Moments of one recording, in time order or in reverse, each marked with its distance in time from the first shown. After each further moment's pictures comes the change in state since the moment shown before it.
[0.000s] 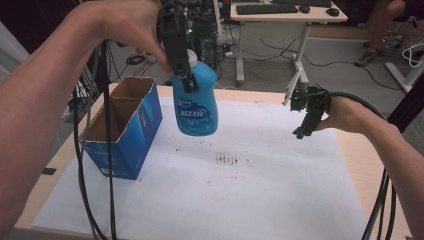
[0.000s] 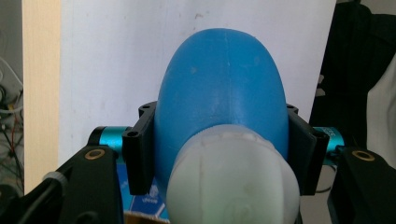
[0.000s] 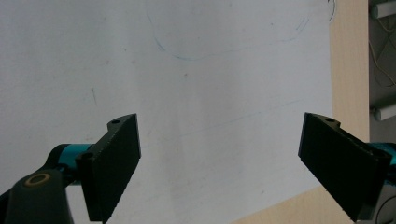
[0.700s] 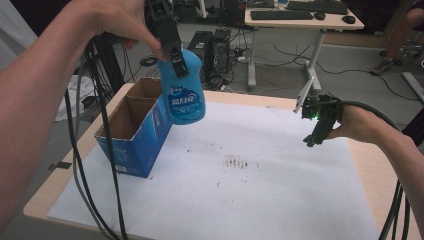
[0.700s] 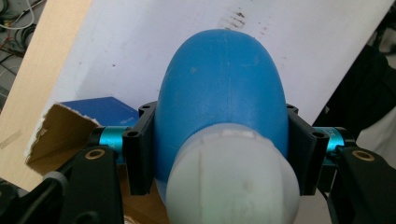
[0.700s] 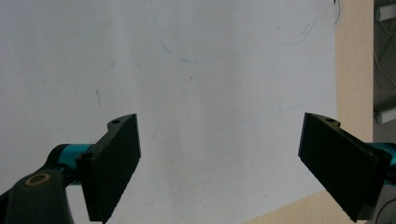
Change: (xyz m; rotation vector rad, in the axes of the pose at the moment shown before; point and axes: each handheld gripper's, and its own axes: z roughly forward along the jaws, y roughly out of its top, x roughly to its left) left arm 0.023 -0.057 -0.025 -0.007 0.057 -0.385; right arm 0.004 0.003 0.003 -0.001 0.004 -0.012
